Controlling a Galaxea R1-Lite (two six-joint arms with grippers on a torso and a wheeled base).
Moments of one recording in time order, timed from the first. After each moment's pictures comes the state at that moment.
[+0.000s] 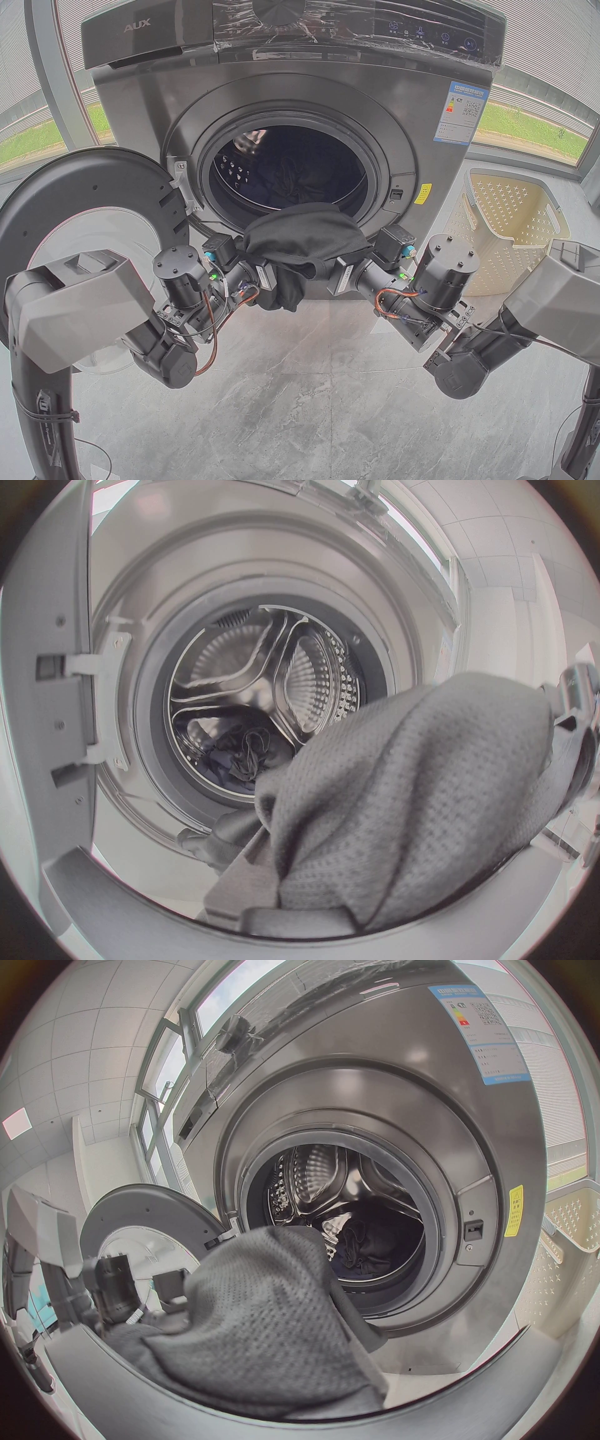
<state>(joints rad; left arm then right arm) -0.47 2.25 -0.92 -1.55 -0.04 -0.09 0.69 2.12 -0.91 -1.42 -0.13 0.09</state>
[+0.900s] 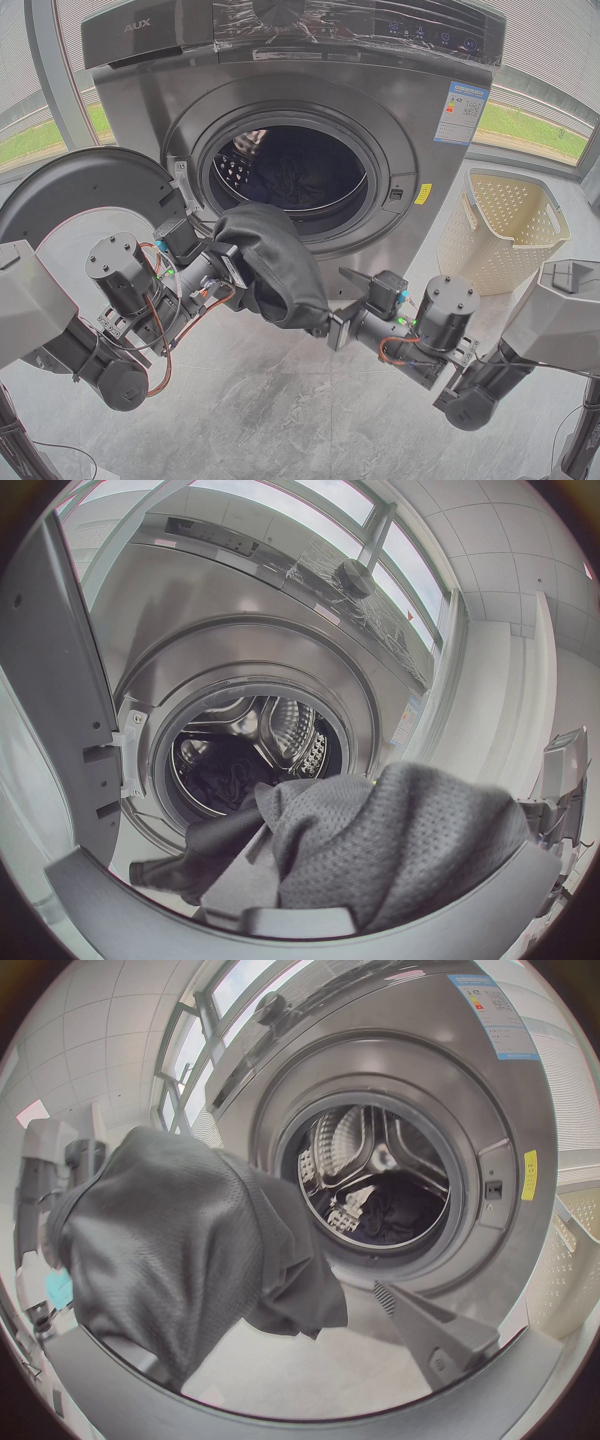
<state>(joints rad) -0.52 1.92 -0.64 -1.55 -0.04 -0.19 0.74 2.12 -0.72 -1.48 -0.03 0.05</state>
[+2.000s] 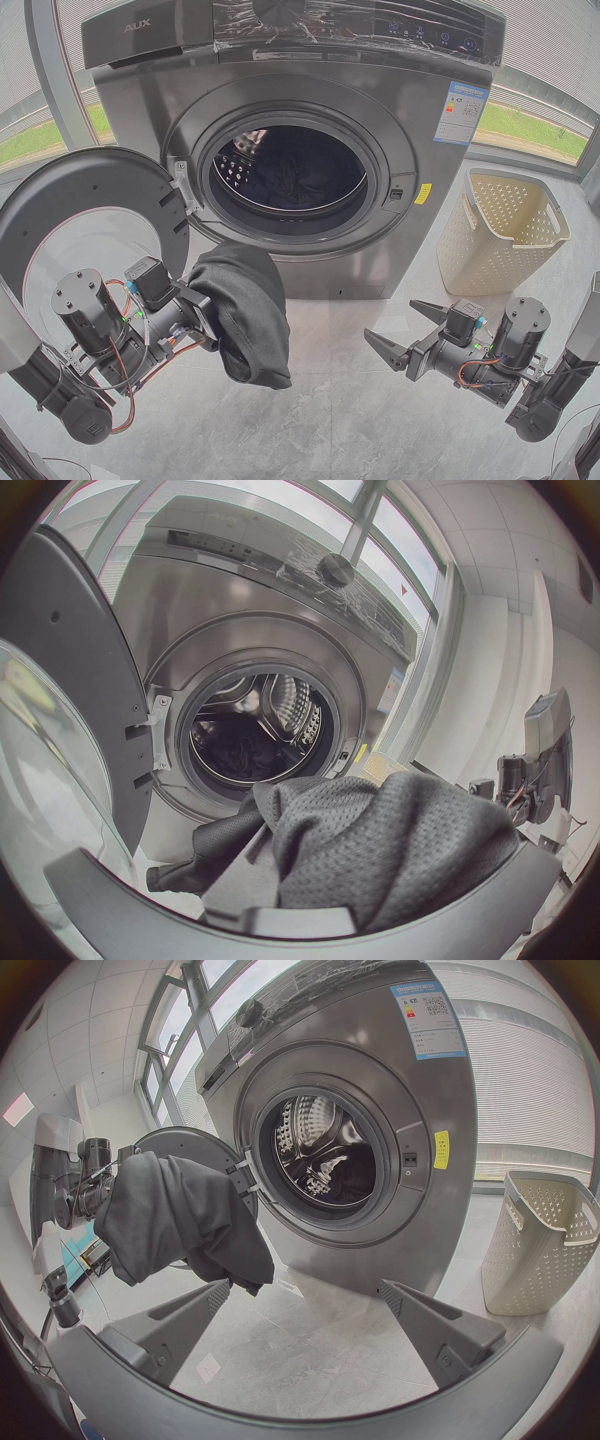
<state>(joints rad) -0.51 1.79 -0.37 -1.55 -0.06 -0.12 0.62 1.91 -0.29 -1.55 0.01 0.05</state>
